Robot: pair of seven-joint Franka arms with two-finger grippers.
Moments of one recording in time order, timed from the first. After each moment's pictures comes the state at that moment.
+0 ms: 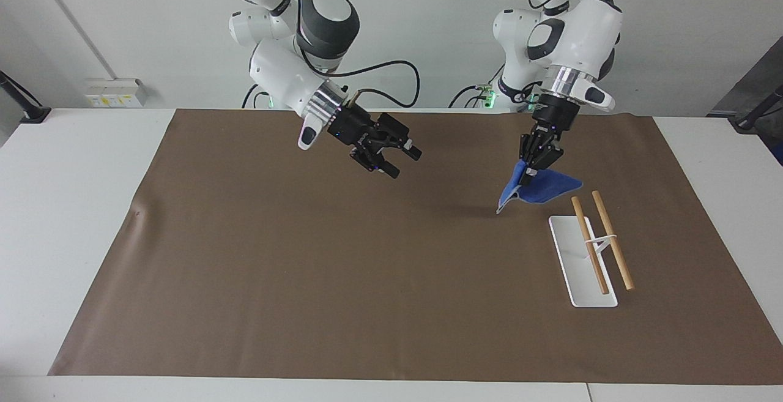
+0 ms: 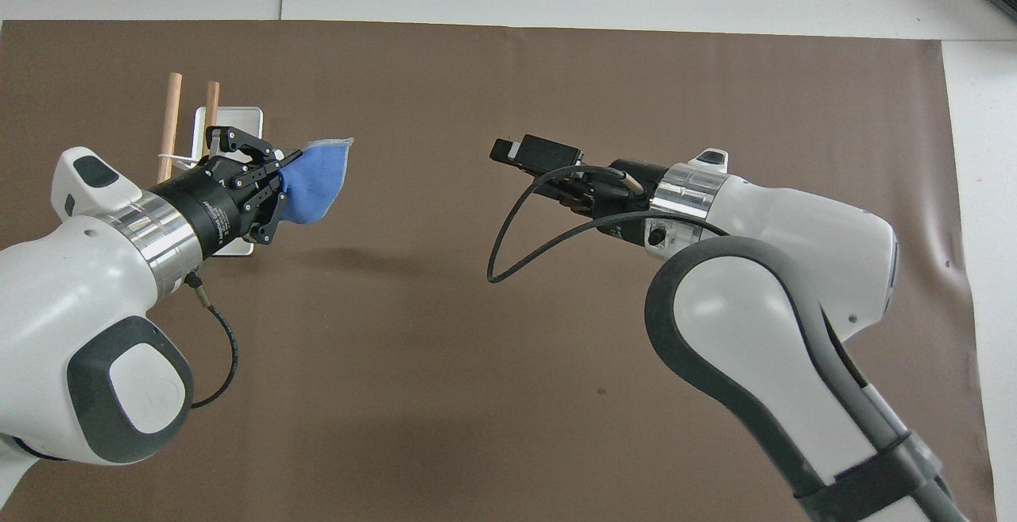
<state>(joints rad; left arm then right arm) -0.31 -0.18 -0.02 -2.25 -0.48 2.81 -1.42 0.17 0.06 0.28 -1.97 1.16 2.58 -0.06</state>
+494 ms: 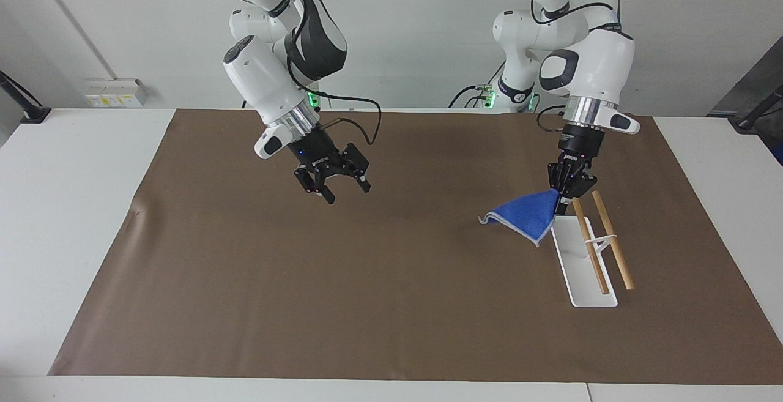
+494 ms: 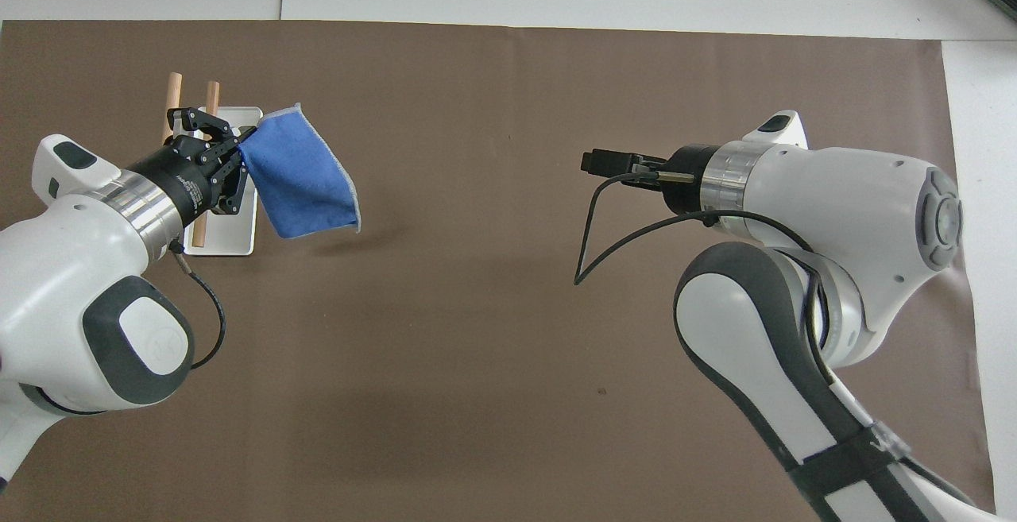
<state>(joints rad) -0.23 -0.04 -0.02 -2.25 -0.48 3.00 -1.38 0.01 0.07 0.28 -1.98 0.46 2.45 0.07</state>
